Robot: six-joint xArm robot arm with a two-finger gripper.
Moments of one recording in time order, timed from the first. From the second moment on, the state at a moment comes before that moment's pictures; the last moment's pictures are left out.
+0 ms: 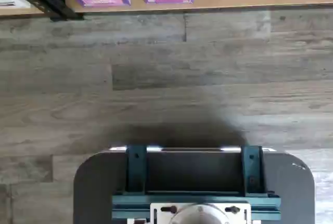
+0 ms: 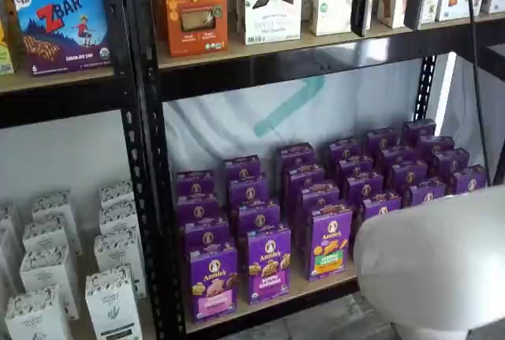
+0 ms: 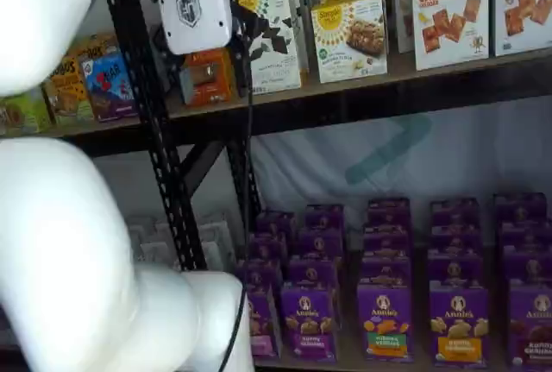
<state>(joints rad) 0.01 -0.85 -1.14 0.04 1.99 0.03</state>
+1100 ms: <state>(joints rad) 0.05 -0.89 -0.94 0.02 1.76 0.06</state>
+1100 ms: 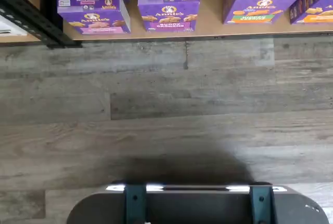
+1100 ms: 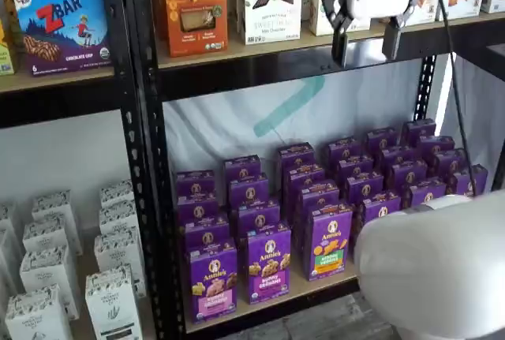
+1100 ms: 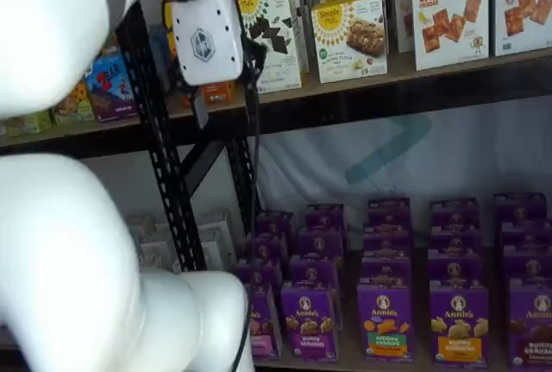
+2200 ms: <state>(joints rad) 0.12 -0.85 -0.45 0.04 1.27 0.12</state>
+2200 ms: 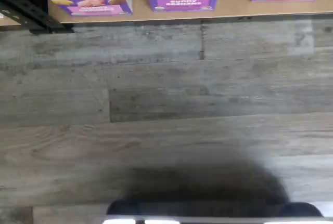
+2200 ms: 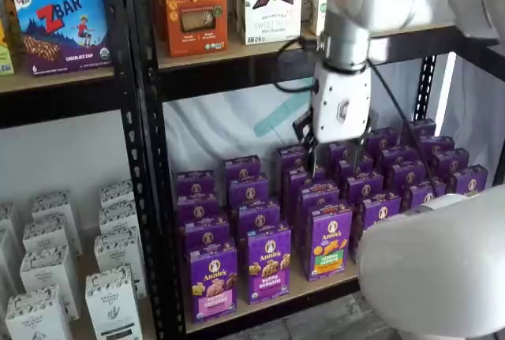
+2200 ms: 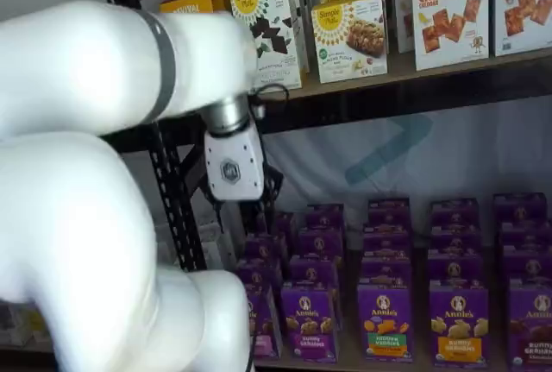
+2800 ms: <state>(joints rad) 0.22 -0.65 -0.29 0.00 0.86 0.23</state>
